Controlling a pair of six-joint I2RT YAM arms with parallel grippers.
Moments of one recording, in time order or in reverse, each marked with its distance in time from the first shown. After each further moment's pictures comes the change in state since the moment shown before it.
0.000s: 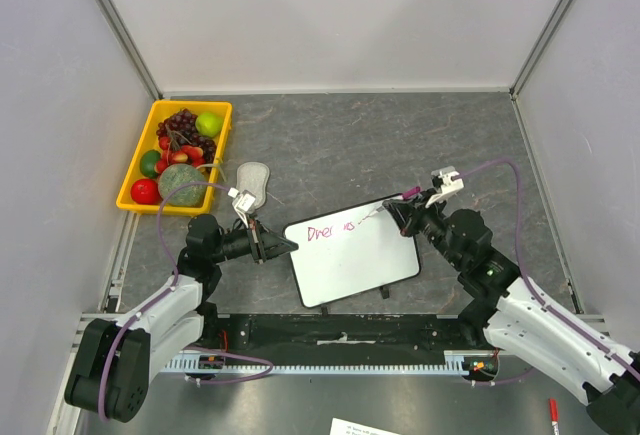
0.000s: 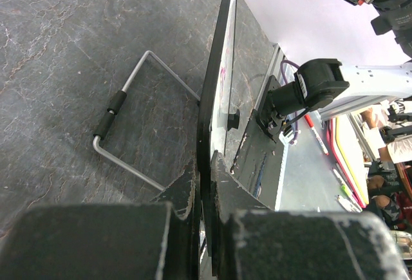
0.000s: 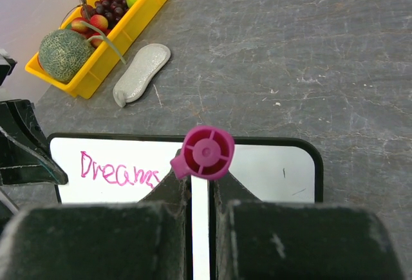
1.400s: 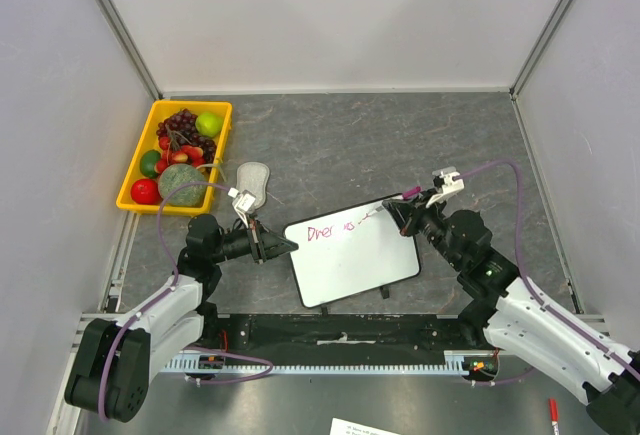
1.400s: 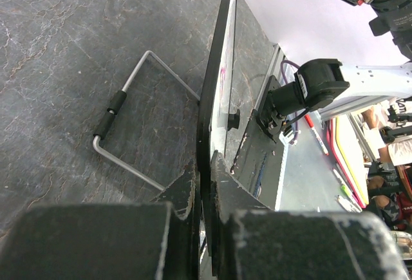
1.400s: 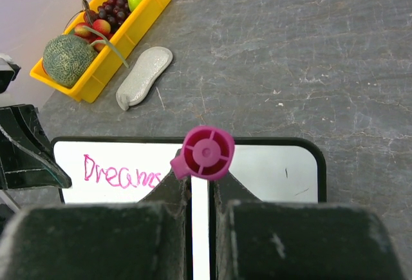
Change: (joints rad) left arm 0.000 0.000 0.000 0.002 0.001 0.000; right arm 0.000 0.001 -0.005 0.019 0.013 0.021
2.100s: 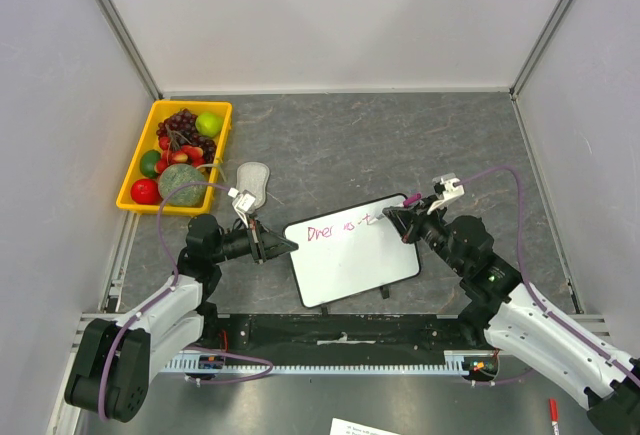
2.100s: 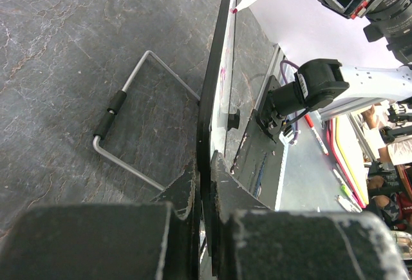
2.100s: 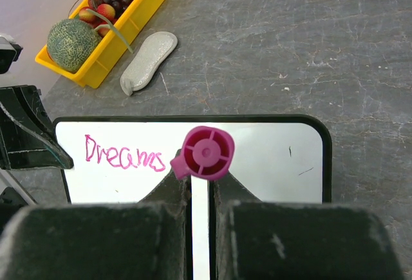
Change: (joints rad) left arm 0.000 0.000 0.000 -0.003 -0.001 0.000; right arm 0.000 -0.061 -0.048 -0.037 -0.039 0.016
